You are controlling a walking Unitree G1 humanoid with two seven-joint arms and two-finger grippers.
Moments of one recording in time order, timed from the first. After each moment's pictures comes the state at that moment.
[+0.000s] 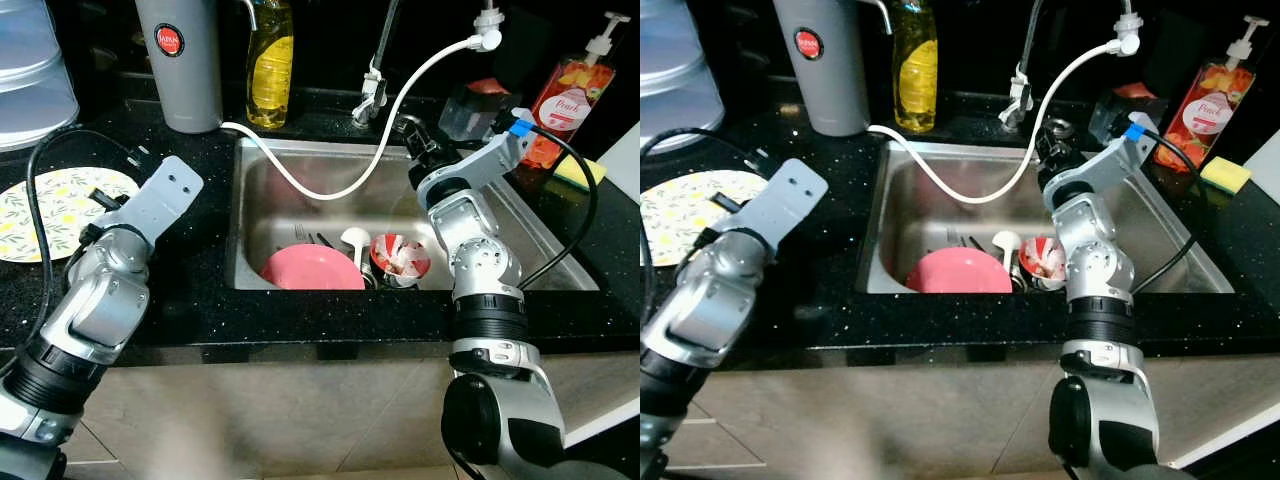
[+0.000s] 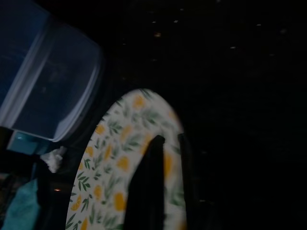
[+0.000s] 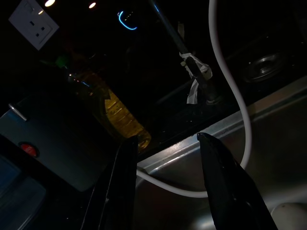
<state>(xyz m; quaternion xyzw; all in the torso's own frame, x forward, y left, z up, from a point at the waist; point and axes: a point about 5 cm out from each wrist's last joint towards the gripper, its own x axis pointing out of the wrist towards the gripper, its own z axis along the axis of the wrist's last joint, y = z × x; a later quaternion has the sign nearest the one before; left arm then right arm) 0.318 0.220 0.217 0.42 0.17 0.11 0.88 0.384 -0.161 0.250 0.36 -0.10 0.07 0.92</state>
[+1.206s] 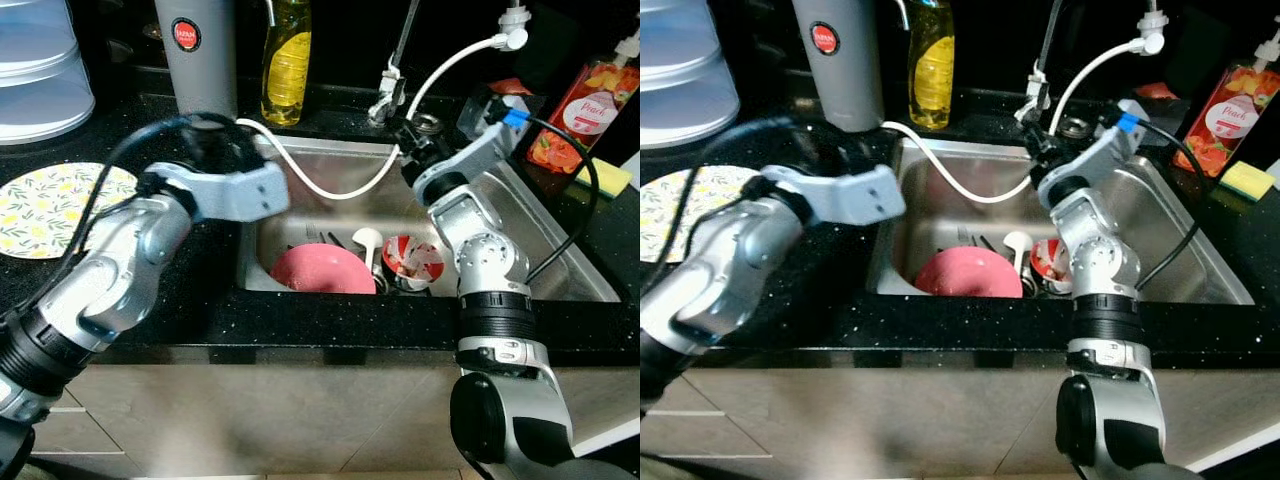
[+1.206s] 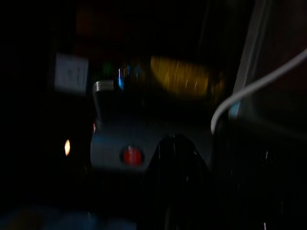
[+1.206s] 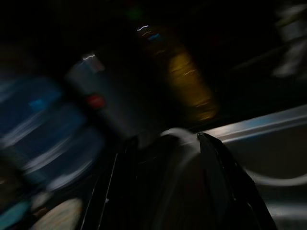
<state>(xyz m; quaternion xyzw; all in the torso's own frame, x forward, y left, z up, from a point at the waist) 0.314 0.132 0.274 0.66 -0.19 -0.11 0.72 0.372 -0.137 0.267 0.35 -0.08 0.23 0.91</state>
